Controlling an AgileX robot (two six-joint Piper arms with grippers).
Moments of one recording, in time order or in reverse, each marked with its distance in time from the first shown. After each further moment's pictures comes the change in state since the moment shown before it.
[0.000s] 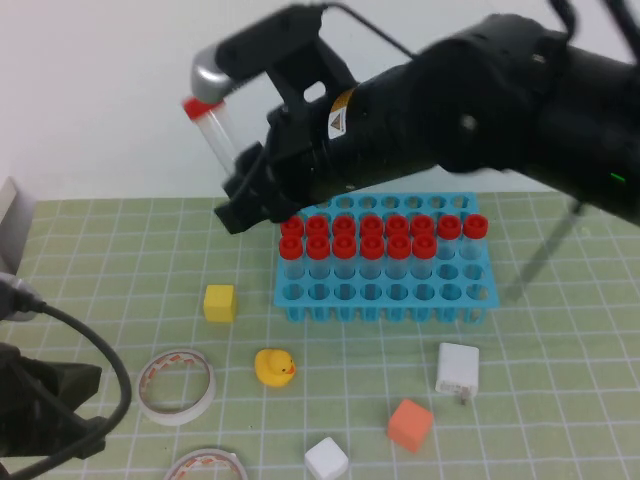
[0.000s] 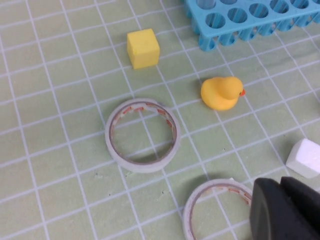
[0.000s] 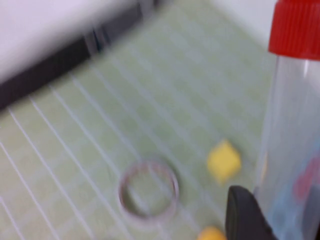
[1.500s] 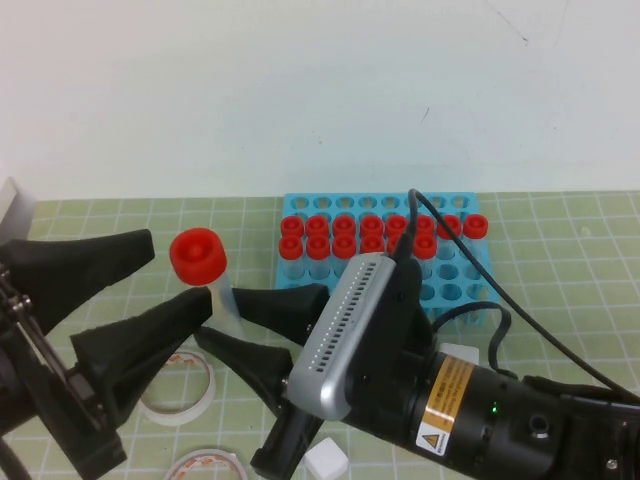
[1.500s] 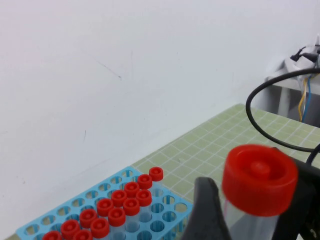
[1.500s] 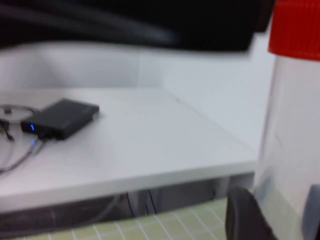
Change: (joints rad) right arm 0.179 -0.242 0.954 -0.330 -1.400 0.165; left arm -0.002 -0.154 0.006 -1.065 0.185 1.073
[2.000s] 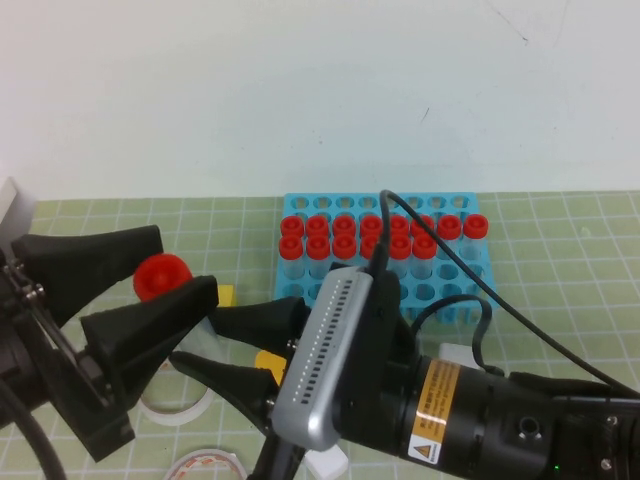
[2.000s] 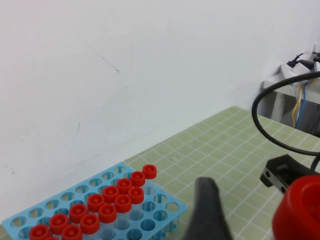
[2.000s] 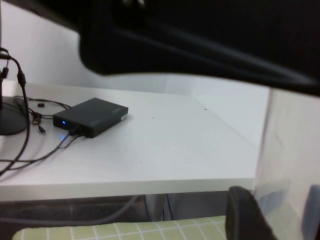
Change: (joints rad) right arm 0.000 0.007 -0.023 -0.150 -0.001 0.049; left arm 0.000 0.048 0.000 -0.041 0.004 0.000
